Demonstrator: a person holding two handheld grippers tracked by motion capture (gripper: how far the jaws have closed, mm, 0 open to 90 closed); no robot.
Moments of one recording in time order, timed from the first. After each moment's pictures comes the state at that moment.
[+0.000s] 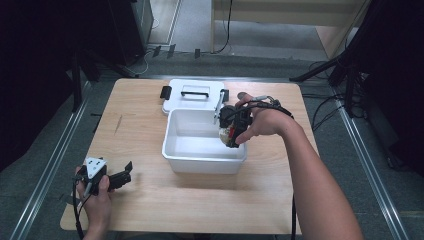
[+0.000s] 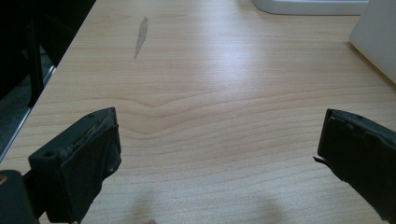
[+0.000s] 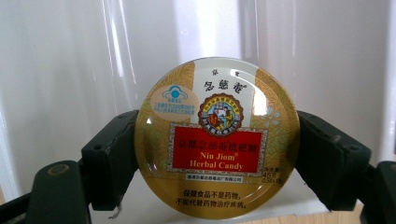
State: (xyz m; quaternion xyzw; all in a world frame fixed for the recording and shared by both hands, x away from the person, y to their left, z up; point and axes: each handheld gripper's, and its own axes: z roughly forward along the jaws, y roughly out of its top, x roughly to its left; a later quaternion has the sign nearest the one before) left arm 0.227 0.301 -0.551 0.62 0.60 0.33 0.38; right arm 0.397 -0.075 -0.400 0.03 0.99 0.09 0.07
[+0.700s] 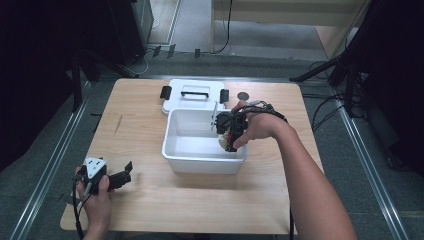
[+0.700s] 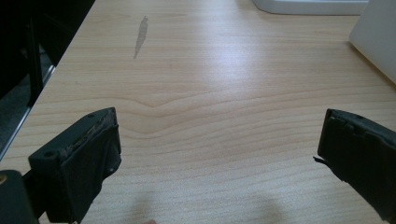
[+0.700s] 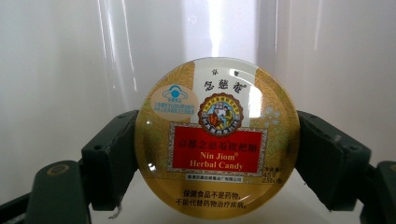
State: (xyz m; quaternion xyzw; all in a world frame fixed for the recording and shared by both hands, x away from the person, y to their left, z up) left arm 0.227 0.302 -0.551 0.62 0.60 0.33 0.38; right arm 0.397 -0.066 -0.425 0.02 1.00 0.05 0.07
